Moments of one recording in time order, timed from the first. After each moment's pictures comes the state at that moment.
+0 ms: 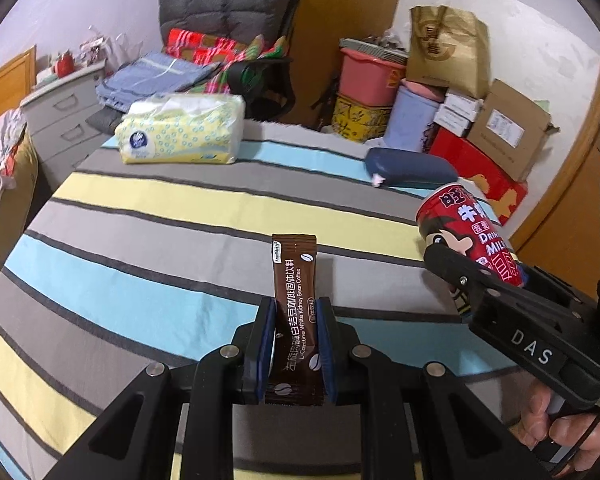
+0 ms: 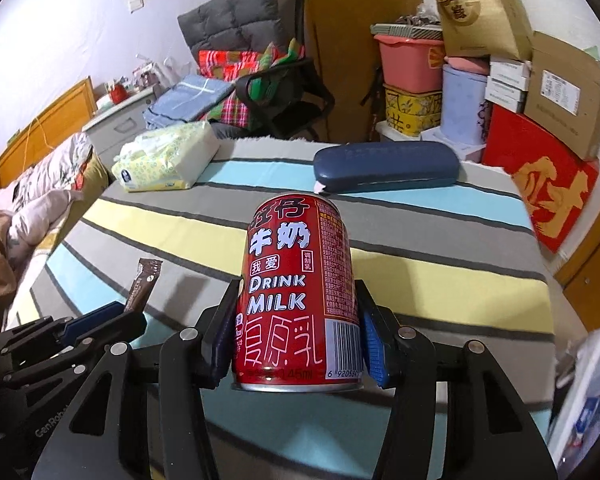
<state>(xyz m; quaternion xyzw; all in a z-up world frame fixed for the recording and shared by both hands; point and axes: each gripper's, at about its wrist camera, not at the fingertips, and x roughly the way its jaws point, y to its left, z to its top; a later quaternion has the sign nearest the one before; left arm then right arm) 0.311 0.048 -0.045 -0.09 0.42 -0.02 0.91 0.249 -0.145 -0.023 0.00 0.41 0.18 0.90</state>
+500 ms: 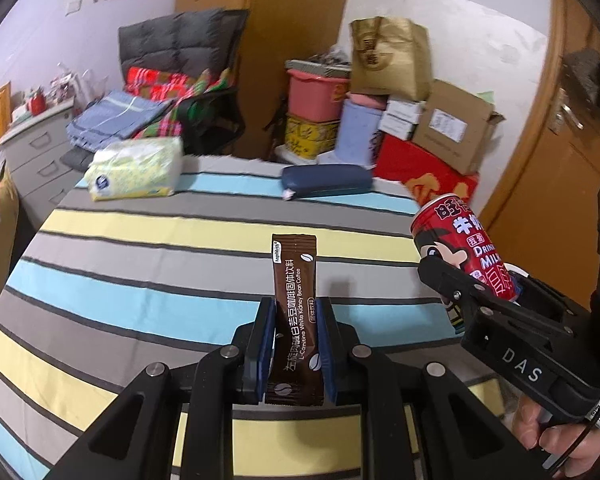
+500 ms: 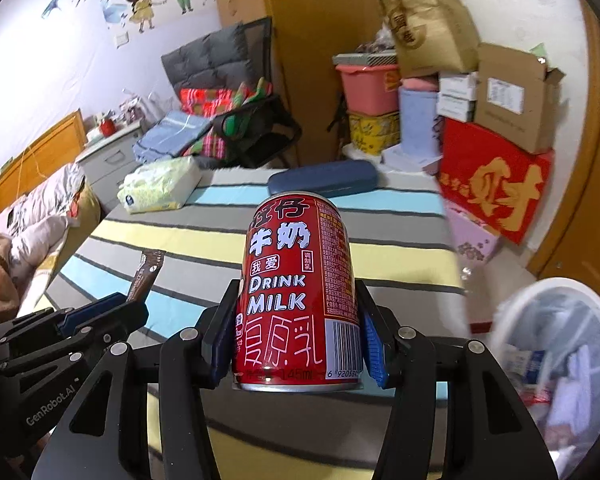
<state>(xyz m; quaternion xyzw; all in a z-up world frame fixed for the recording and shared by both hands) 0.260 -0.015 0.004 -0.06 0.38 -0.08 0.92 0.199 -0.191 0.009 0.02 0.36 0.13 0.92</state>
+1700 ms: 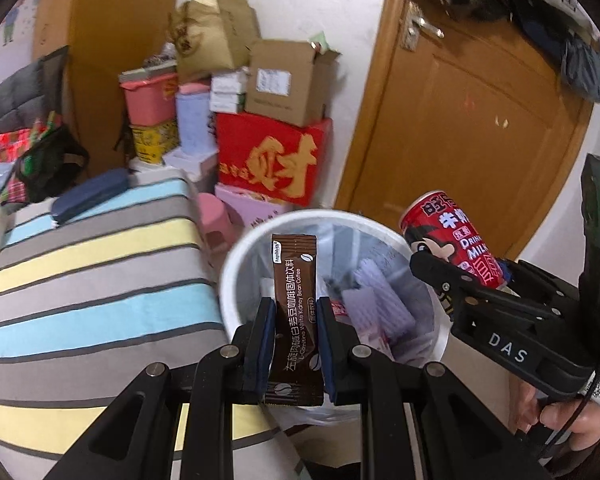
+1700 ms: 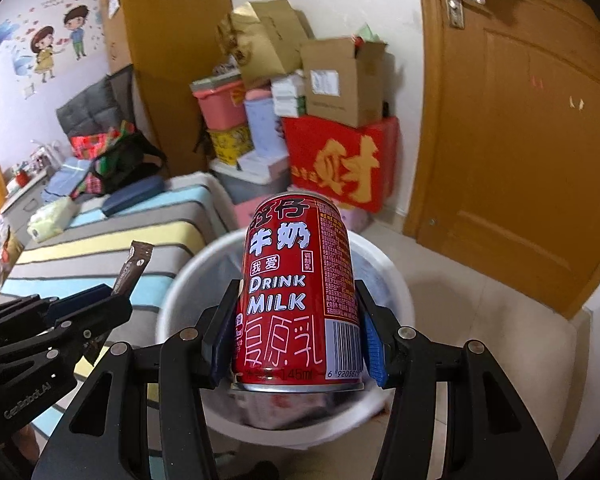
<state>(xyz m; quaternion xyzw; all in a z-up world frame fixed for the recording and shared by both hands) 0.212 -0.265 0.013 0.03 0.39 -0.27 0.88 0.126 -0.376 0.012 0.06 0.36 -0.05 0.93</state>
